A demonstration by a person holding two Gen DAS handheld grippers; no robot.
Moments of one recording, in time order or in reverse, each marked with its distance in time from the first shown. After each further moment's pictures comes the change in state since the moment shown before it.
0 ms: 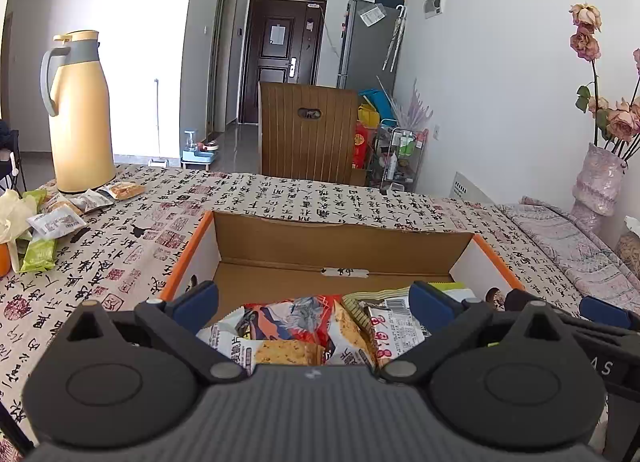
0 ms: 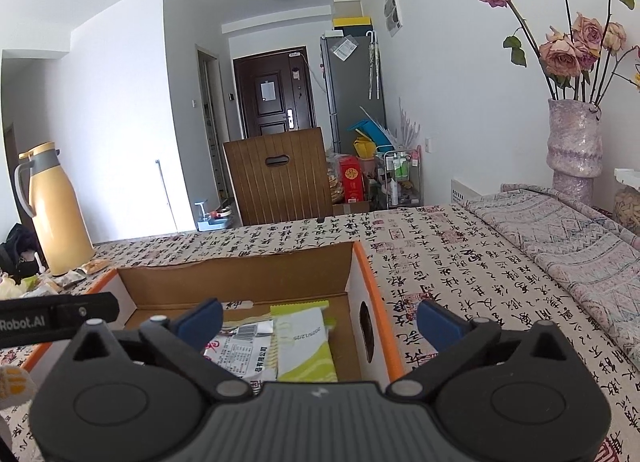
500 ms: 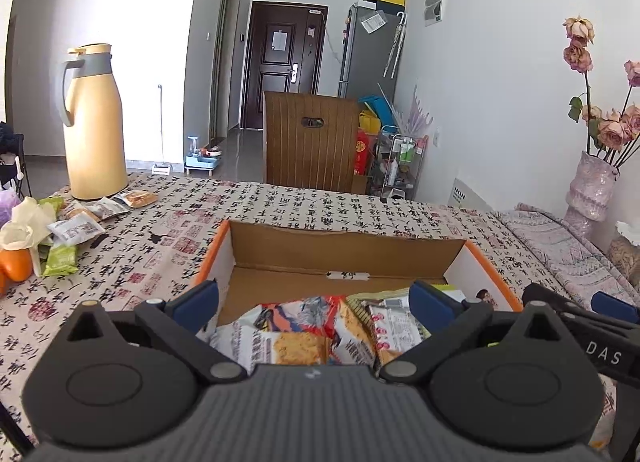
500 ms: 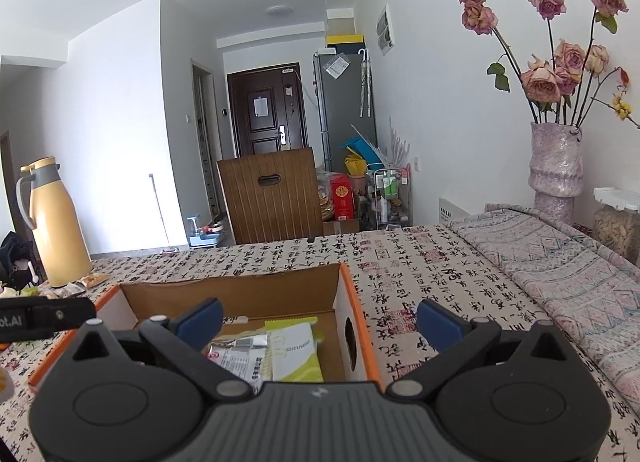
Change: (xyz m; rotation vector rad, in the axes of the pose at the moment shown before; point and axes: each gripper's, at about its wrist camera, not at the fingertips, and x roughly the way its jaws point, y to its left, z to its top) left arm -0.039 0.008 0.004 -0.001 -0.013 0.006; right arm -0.037 0.000 0.007 -0.006 -0.050 -0.030
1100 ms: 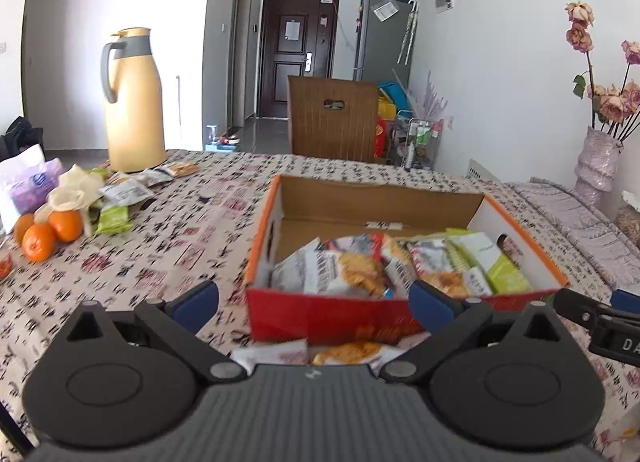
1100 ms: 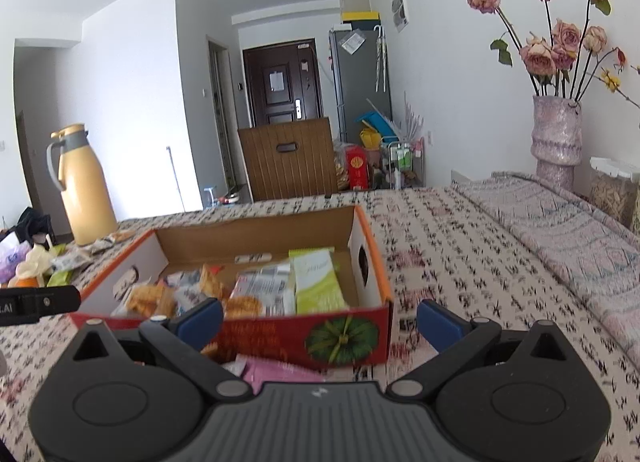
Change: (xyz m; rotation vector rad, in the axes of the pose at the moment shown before) left arm -0.050 0.040 -0.049 0.013 0.036 0.052; right arm -0.054 0.004 -0.045 -0.019 0.086 0.047
